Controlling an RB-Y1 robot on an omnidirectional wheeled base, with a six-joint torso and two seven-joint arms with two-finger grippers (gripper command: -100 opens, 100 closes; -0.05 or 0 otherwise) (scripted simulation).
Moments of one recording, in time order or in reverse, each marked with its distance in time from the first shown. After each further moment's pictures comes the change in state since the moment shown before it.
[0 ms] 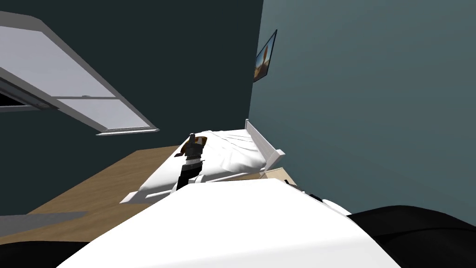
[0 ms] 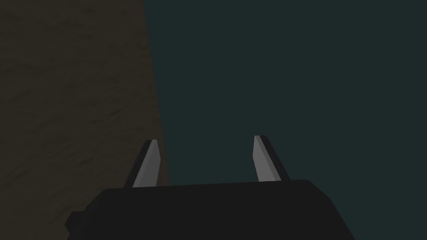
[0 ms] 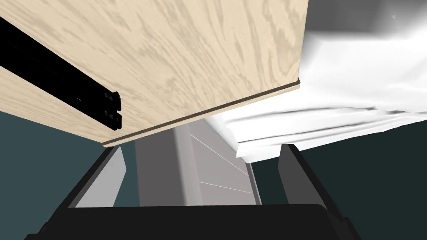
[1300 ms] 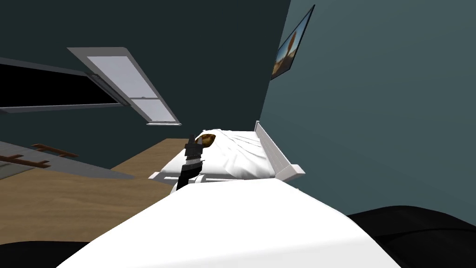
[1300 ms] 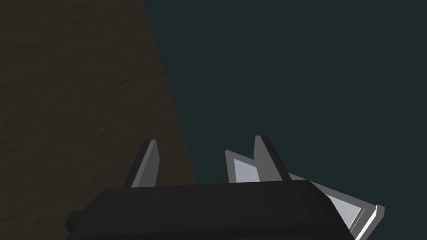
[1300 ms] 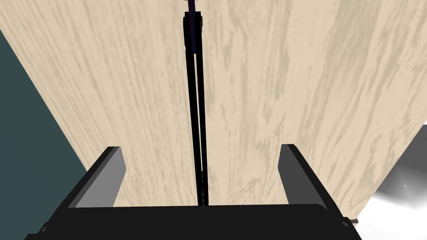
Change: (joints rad) left arm 0.000 0.000 0.000 0.000 0.000 0.000 0.000; right arm -0.010 -0.035 0.143 0.379 0.285 -0.065 -0.059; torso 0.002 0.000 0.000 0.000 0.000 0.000
